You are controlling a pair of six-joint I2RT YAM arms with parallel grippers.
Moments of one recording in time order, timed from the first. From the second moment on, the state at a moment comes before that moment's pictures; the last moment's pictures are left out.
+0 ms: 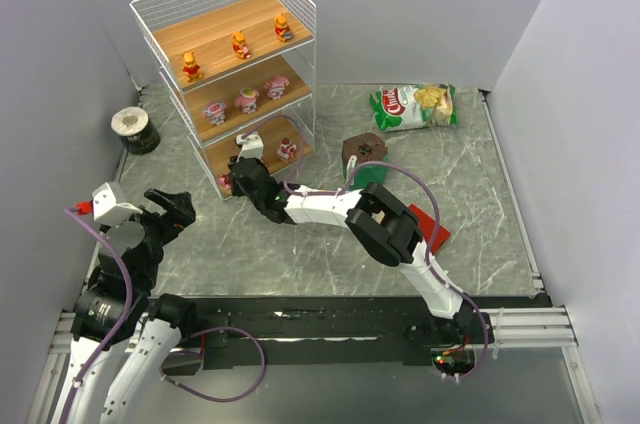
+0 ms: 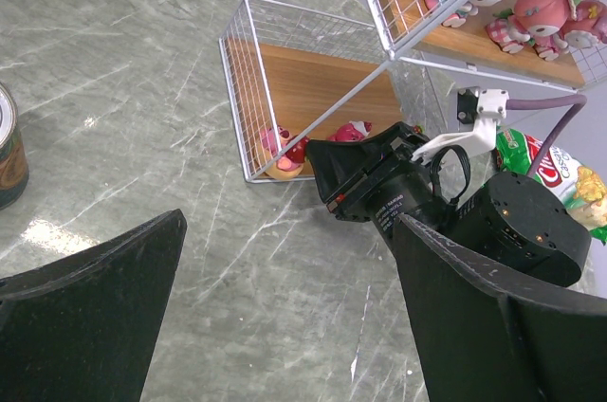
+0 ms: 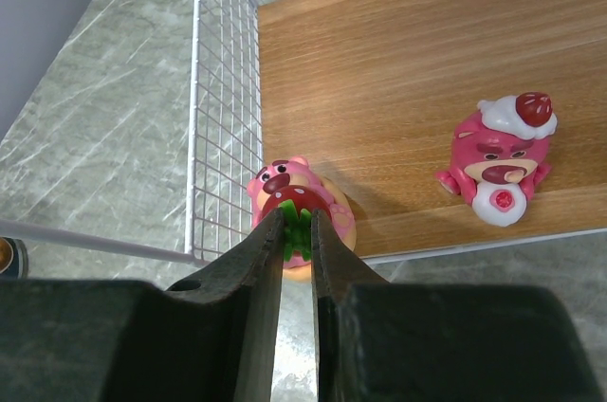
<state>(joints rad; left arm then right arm) -0.29 0.30 0.74 -0.69 -0.43 -0.70 1.03 2.30 1.69 0.26 0.41 0.48</state>
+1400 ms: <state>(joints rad) -0.29 0.27 0.74 -0.69 -0.42 -0.70 1.07 2.10 1.40 0.37 0.45 0.40</state>
